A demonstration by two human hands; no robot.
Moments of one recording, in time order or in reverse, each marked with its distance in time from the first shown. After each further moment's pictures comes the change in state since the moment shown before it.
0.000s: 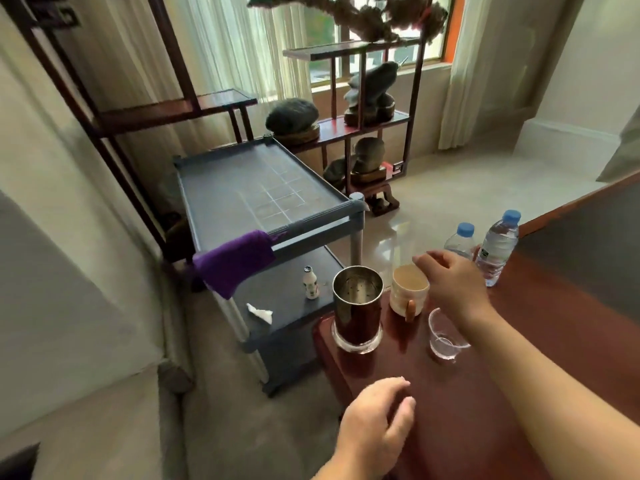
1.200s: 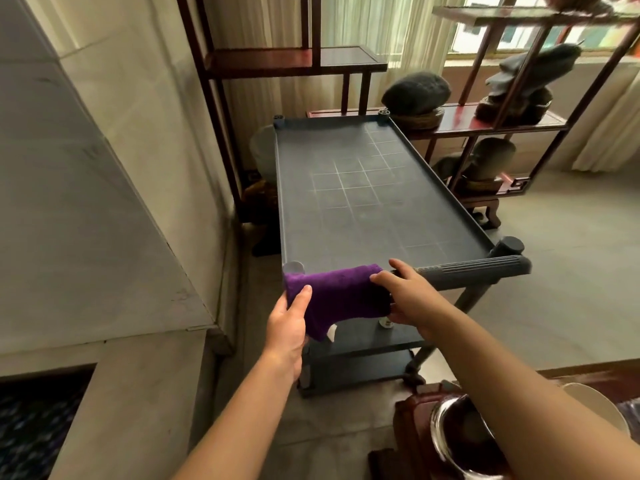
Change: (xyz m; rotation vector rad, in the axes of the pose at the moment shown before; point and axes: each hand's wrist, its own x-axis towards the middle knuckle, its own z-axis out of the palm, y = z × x) left_hand 0.169 -0.179 -0.256 -0.905 0.745 -0.755; right_hand 0.111 -0.093 0.300 0.006 -0.733 0.224
